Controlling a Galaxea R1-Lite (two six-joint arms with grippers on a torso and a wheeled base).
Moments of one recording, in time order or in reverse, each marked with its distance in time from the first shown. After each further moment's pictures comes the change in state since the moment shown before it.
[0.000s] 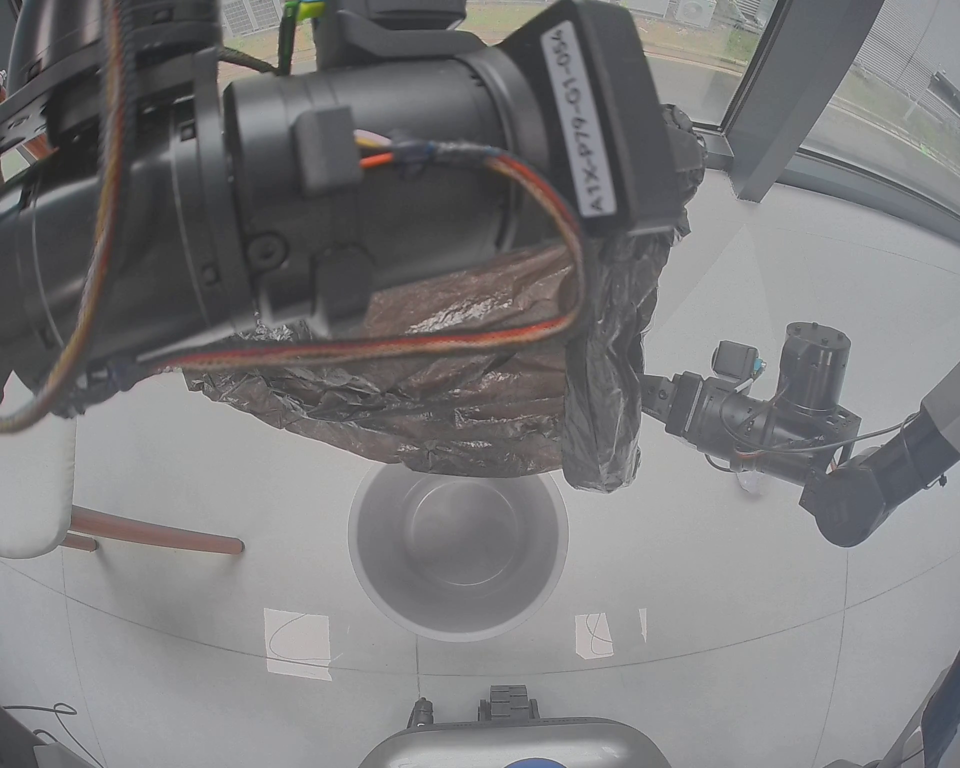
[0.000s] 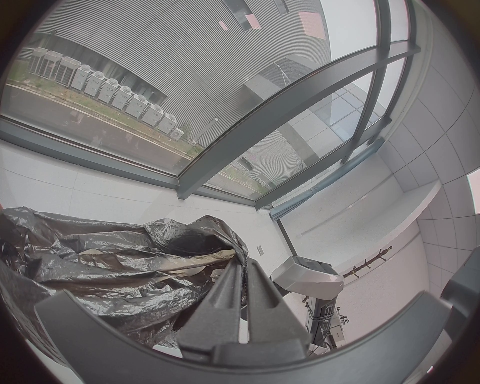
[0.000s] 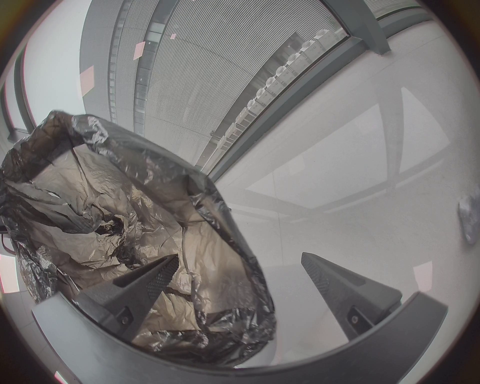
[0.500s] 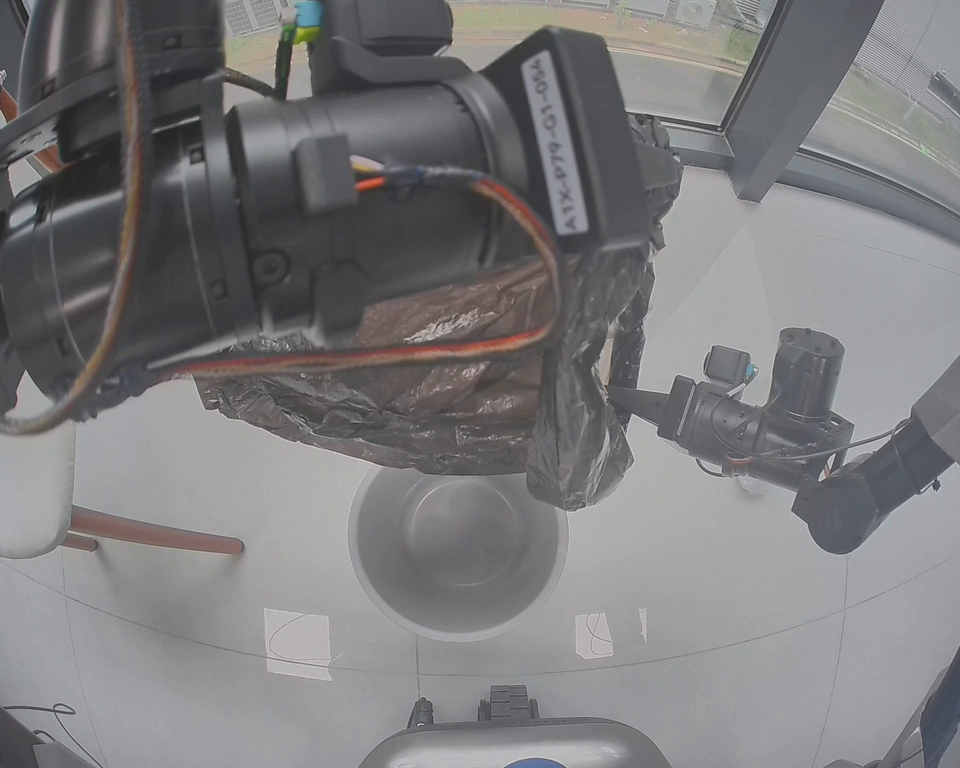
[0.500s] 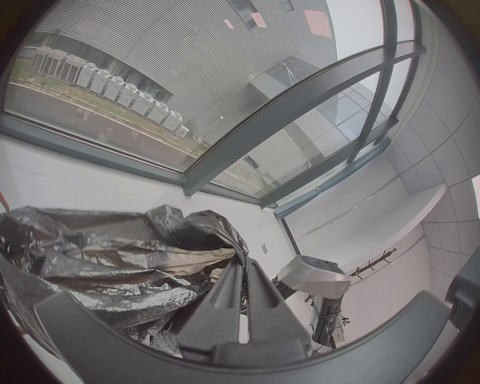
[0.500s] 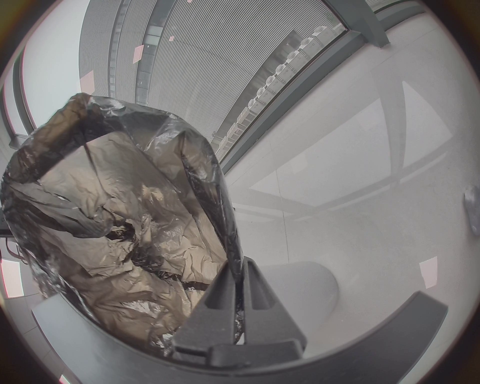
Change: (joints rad) left arm 0.025 0.000 0.018 0.004 0.003 -0.016; right arm 0.019 0.021 0.007 -0.044 0.001 0.036
